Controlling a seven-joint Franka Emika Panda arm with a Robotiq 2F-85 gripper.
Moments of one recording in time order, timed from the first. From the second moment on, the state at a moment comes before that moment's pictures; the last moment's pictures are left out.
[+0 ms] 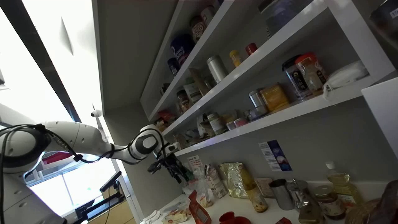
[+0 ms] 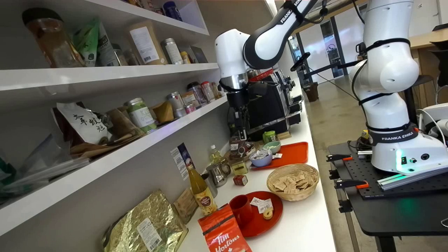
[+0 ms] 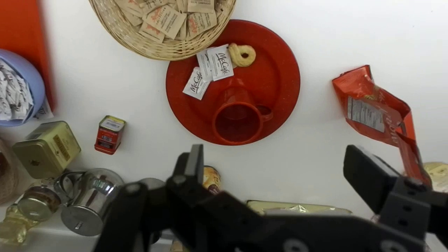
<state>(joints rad) 0.12 -0.32 0.23 -2.38 -0.03 2.24 0.29</state>
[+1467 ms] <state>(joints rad) 0.31 -0.49 0.28 -2.59 0.03 2.16 0.12</state>
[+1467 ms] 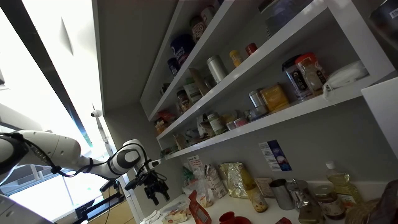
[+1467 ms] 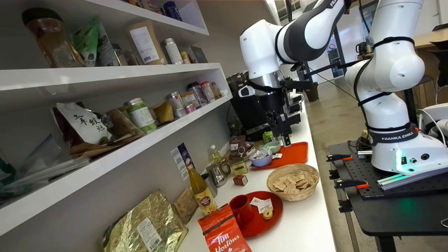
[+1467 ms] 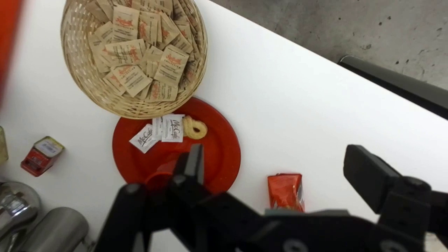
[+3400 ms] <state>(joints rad) 0.42 0.40 0.26 -2.76 0.16 3.83 -0.23</state>
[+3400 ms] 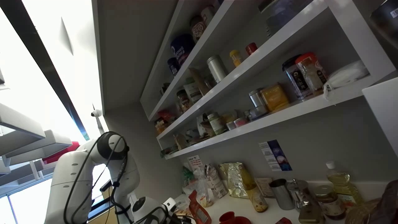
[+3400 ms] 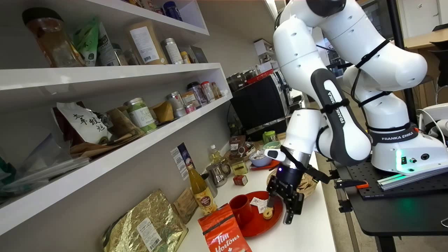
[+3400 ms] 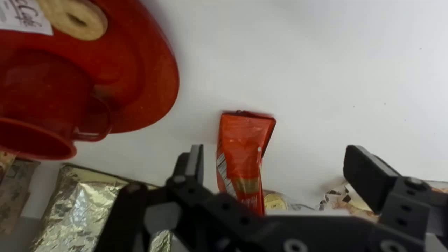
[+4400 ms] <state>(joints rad) 0.51 0.84 0.18 -2.32 0.16 4.12 -0.22</state>
